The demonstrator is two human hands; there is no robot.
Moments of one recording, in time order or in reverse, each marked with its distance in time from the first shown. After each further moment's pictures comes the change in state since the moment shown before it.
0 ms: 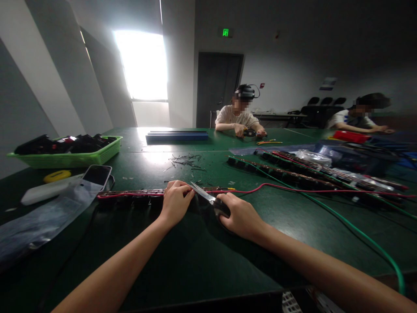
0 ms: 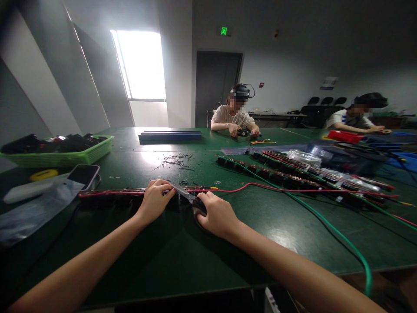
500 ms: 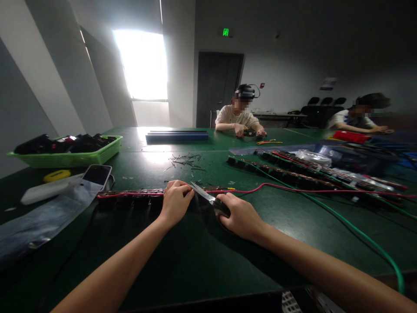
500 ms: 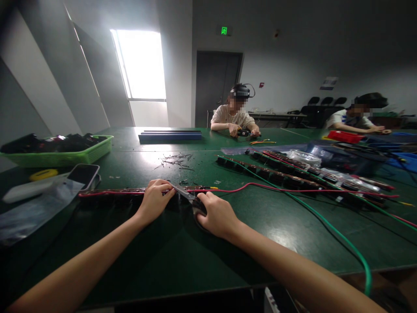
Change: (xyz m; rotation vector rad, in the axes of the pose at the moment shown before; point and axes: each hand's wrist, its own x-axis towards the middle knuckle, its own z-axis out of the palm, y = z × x) left_hand 0.000 0.000 -0.001 -0.008 -0.004 -0.005; right_hand 0.000 0.002 0.001 -0.025 0.004 -0.018
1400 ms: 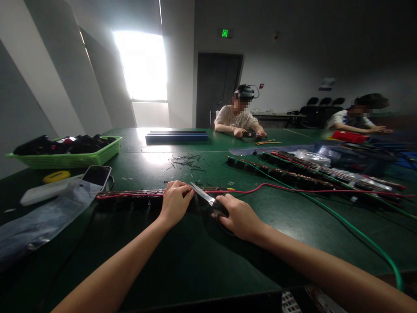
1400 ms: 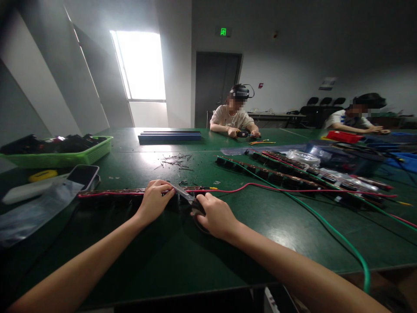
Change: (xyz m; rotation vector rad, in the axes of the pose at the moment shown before) left_hand 0.000 0.000 0.001 -0.009 0.009 -0.005; right_hand -0.001 -0.001 -0.001 -0.039 -0.036 -0.017
